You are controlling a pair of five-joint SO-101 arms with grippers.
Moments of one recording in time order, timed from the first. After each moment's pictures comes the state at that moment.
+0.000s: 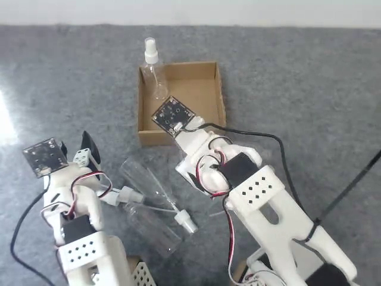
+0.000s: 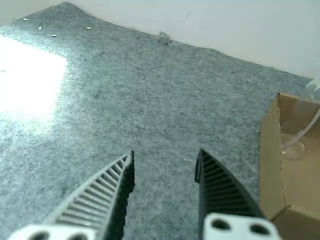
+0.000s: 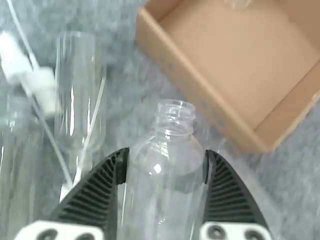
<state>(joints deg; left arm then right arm) -28.7 -79.7 90.9 26.6 9.0 -41.3 -31.0 34.9 58.8 12.6</state>
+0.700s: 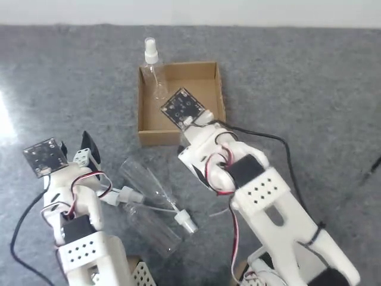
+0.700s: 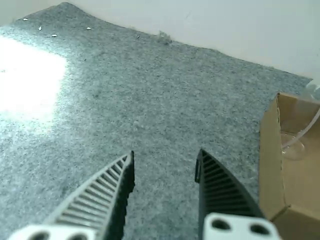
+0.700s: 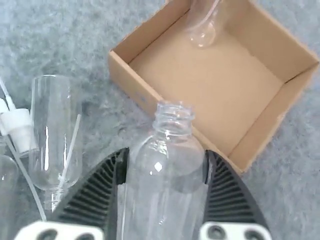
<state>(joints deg) -28.7 -79.7 90.9 26.6 9.0 -37.6 -34.4 40.7 49.0 12.8</state>
